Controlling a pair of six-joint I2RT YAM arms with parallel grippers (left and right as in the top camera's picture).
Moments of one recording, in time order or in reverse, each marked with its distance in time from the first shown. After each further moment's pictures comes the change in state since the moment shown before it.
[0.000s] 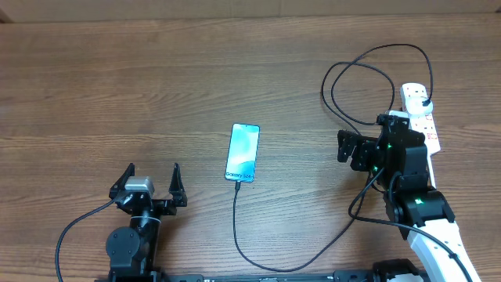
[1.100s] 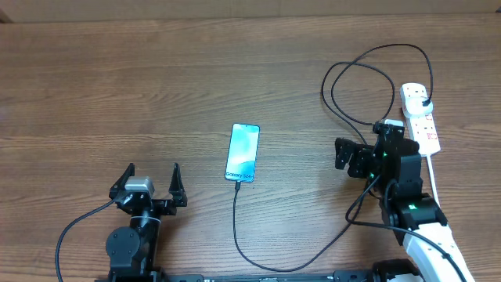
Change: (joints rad) left arm 0.000 0.000 0.000 0.000 0.000 0.000; right arm 0.000 -0.006 -0.117 0.118 -0.012 0.000
